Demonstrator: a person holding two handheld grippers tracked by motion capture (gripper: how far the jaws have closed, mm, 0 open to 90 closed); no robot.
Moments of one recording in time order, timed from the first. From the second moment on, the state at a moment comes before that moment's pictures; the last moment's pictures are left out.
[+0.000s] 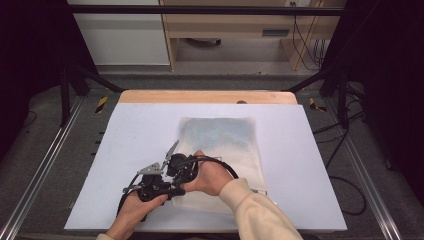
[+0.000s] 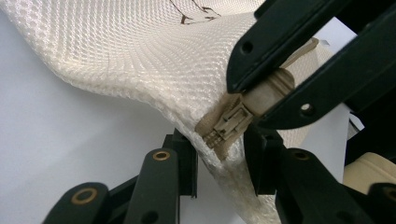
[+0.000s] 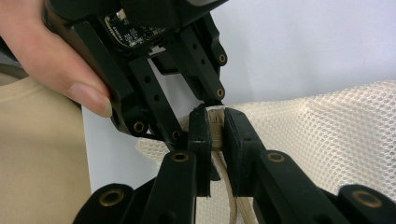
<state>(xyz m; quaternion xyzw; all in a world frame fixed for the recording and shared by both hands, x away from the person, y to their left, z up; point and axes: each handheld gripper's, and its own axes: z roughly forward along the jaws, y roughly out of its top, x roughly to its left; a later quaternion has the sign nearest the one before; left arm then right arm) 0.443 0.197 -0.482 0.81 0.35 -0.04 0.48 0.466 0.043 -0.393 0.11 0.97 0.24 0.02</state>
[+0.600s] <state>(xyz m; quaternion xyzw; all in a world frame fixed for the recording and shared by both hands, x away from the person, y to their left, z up) 0.446 0.194 -0.484 0.81 0.34 -0.04 0.47 0.466 0.040 -0.392 0.11 0.97 0.24 0.02</state>
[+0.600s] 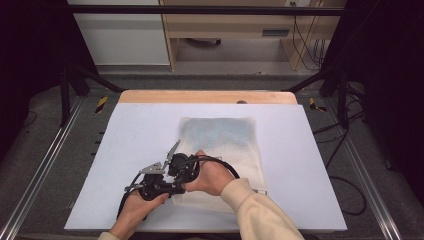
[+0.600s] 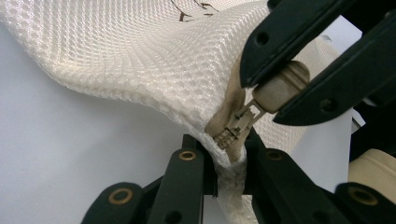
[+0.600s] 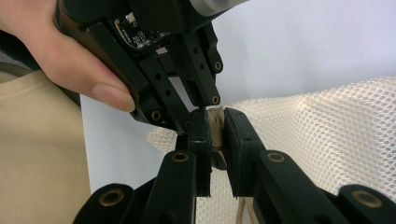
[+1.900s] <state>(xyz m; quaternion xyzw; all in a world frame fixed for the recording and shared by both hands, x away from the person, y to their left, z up) 0.446 0.195 -0.479 0.81 0.34 -0.03 0.47 0.465 0.029 -0.401 0.09 0.97 0.21 0.05</state>
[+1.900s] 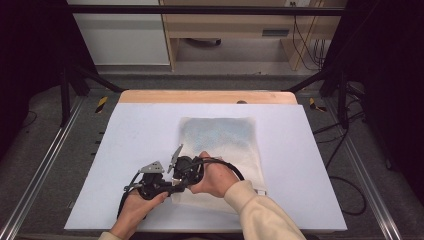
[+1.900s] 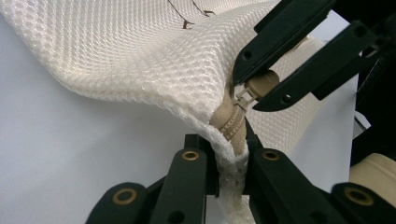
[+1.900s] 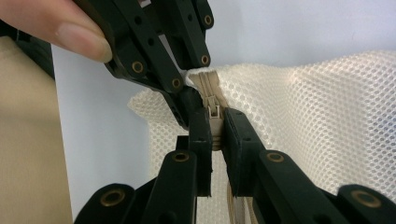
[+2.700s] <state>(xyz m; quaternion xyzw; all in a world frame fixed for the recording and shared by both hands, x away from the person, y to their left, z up) 0.444 0.193 -0.478 0.82 0.33 -0.02 0.47 0.467 0.020 -0.403 0.10 0.97 0.22 0.04</state>
